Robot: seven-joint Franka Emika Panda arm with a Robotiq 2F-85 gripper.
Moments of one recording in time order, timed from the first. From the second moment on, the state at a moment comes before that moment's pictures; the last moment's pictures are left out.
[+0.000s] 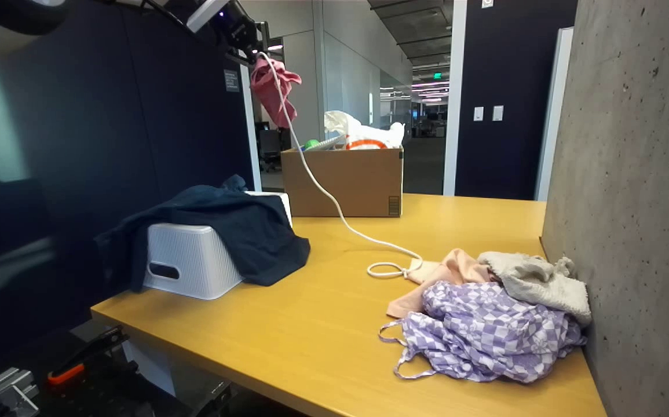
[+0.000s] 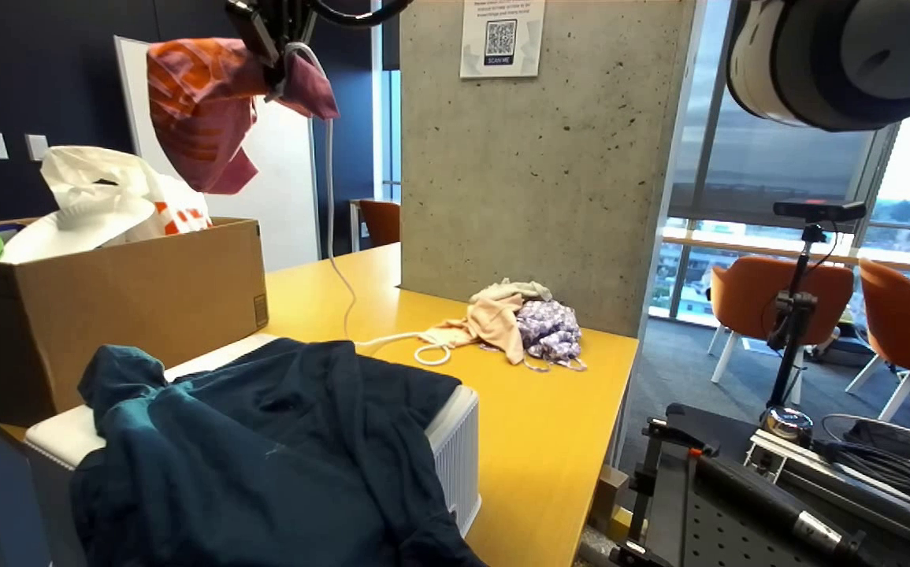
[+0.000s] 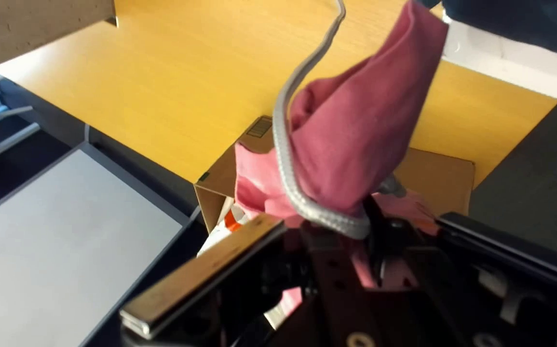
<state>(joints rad) 0.38 0.92 -0.18 -0.37 -0.33 1.71 -0.08</state>
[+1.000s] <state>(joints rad) 0.52 0.99 -0.11 -0.46 -0.30 1.49 0.25</state>
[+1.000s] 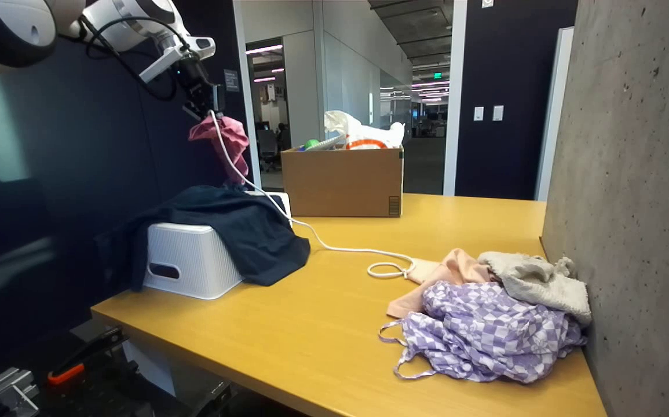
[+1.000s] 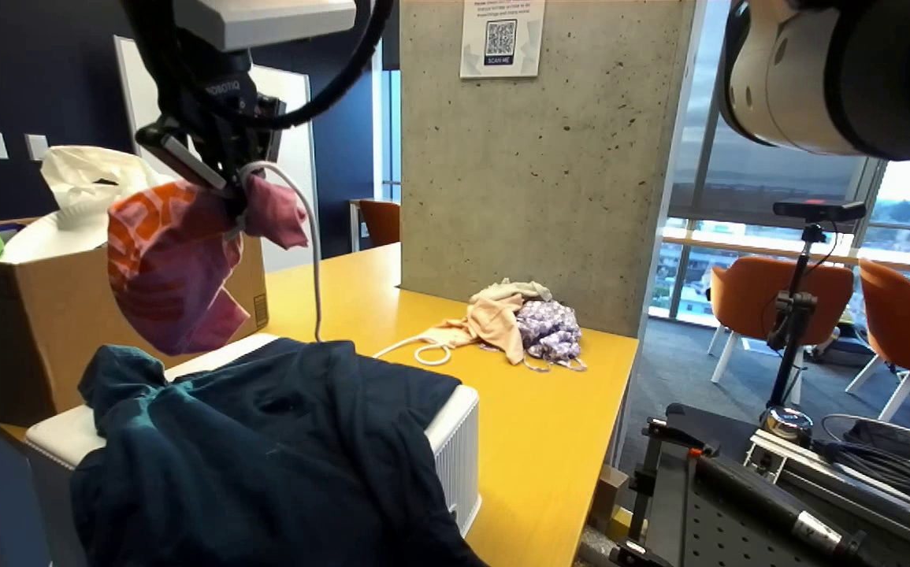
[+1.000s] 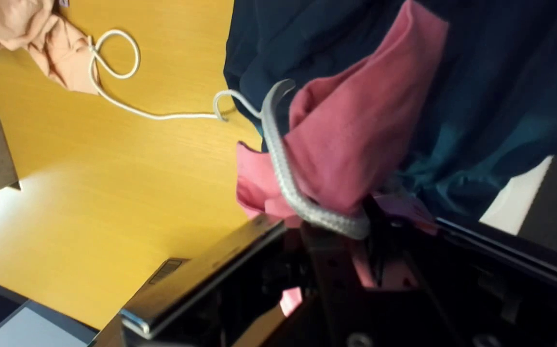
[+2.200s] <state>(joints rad) 0.65 1.17 -0.14 -0.45 -0.33 1.43 0.43</state>
